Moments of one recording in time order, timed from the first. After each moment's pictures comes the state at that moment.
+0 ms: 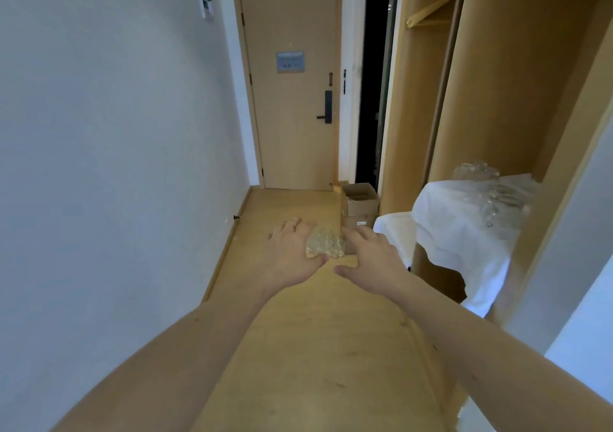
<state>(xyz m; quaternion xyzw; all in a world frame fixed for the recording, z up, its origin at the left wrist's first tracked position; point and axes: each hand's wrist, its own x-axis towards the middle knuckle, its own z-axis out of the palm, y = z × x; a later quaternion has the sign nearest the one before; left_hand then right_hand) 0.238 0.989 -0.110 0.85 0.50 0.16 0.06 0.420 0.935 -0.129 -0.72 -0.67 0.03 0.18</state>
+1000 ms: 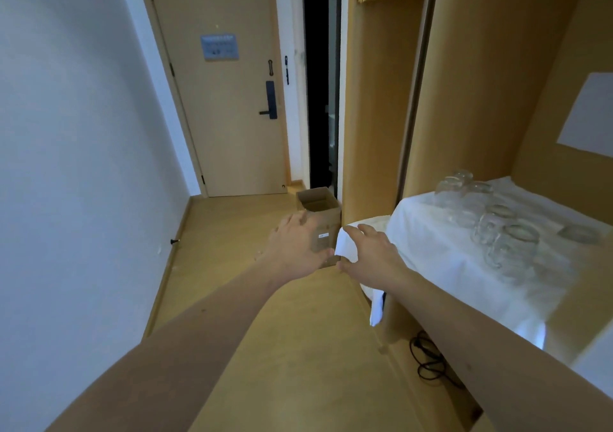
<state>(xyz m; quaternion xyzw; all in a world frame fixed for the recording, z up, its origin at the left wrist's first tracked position) 0.427 1.287 -0.107 0.90 0.41 0.13 0.09 0.581 1.197 -0.128 -0.80 -0.57 0.07 0.18</state>
